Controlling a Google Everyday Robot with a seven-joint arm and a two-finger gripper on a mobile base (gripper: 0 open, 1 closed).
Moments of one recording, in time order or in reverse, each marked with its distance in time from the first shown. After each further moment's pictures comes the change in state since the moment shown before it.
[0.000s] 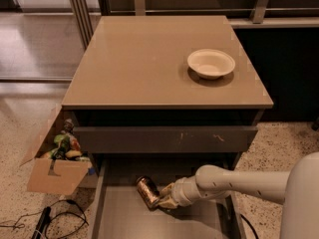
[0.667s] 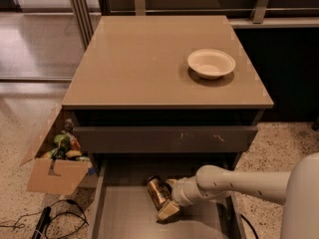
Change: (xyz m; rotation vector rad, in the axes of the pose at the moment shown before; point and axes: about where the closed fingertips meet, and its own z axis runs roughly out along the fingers) arm 0.000 0.000 0.000 0.000 0.000 0.000
